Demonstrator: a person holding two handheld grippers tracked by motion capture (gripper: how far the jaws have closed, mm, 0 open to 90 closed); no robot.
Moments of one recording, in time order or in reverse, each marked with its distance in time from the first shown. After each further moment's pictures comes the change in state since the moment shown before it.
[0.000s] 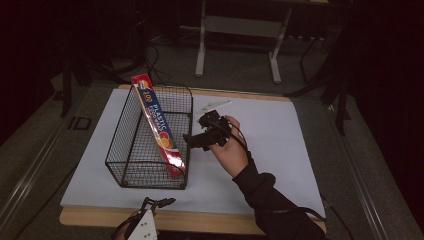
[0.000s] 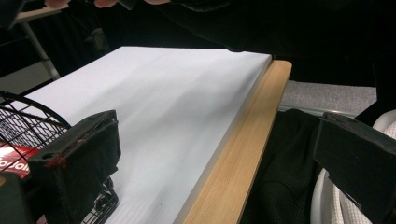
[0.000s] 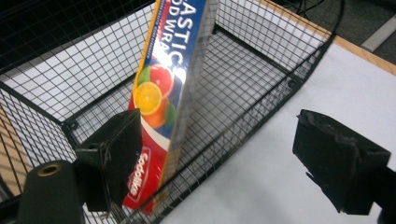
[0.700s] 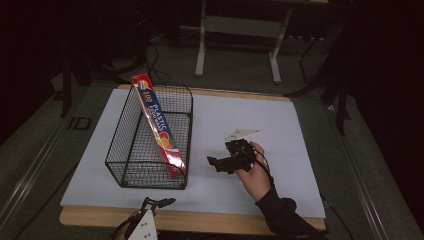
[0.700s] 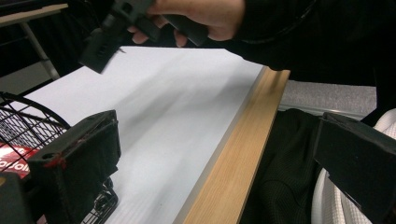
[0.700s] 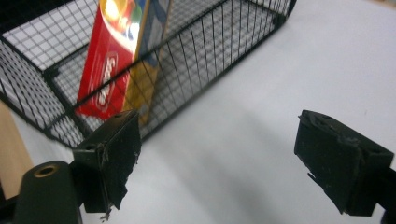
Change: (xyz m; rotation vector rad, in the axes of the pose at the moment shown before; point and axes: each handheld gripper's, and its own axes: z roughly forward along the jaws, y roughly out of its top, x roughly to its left) left arm 0.000 0.000 0.000 0.002 0.002 0.001; right arm -0.028 -0.094 -0.017 -0.010 0.009 0.055
